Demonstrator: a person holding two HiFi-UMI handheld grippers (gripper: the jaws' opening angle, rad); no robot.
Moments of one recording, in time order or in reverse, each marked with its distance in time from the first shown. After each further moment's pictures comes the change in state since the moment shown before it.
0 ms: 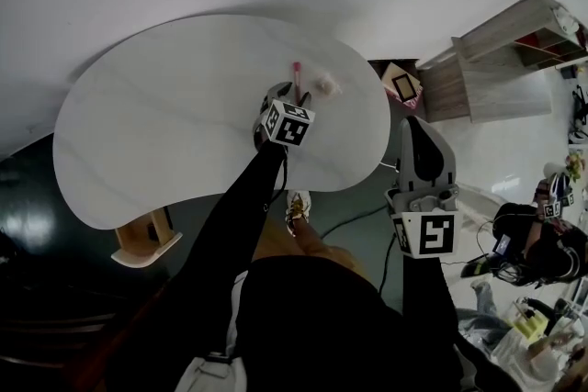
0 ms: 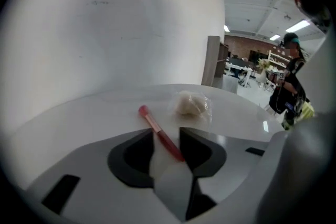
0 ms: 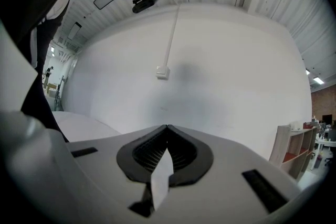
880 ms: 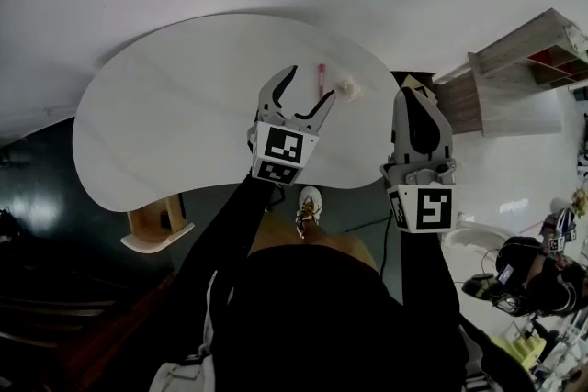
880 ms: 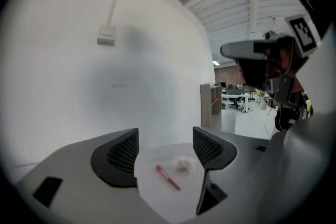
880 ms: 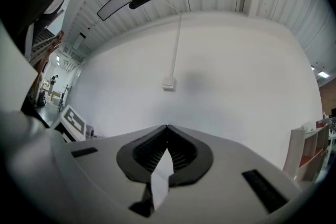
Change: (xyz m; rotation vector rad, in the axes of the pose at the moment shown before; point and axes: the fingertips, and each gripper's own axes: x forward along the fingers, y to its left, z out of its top) left arm -0.190 0.013 0.115 0.067 -0.460 0.049; right arm 0.042 0.030 0.038 0.018 -0.122 0.060
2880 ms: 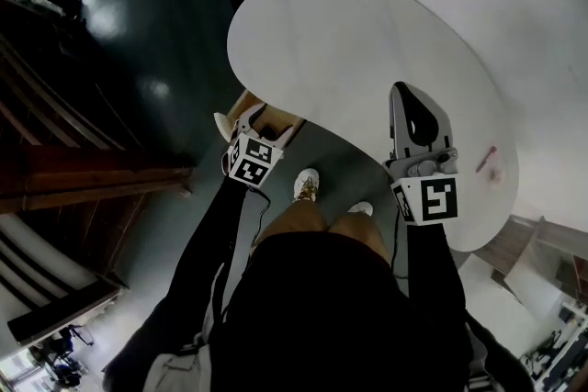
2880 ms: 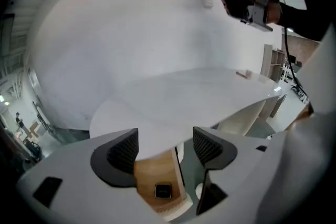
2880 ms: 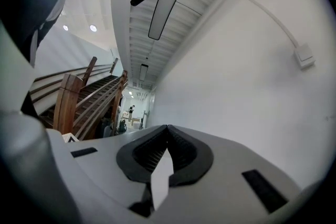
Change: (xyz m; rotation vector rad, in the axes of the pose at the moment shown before) left arm -0.477 0.187 -0.315 -0.295 0.511 0.603; right arm 0.057 0.463 0.094 0.096 -0.140 0.861
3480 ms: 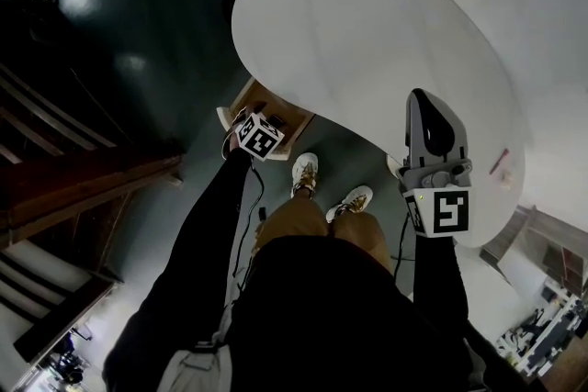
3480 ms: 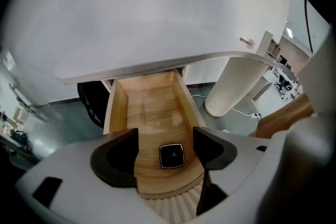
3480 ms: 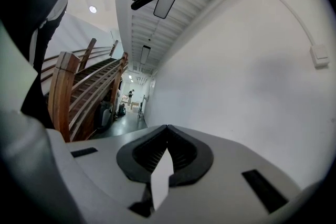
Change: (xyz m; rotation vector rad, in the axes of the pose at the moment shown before) left arm 0.105 0.031 -0.162 -0.016 0.344 -0.214; right arm 0.059 0.039 -0.048 -0.058 0.170 -0.020
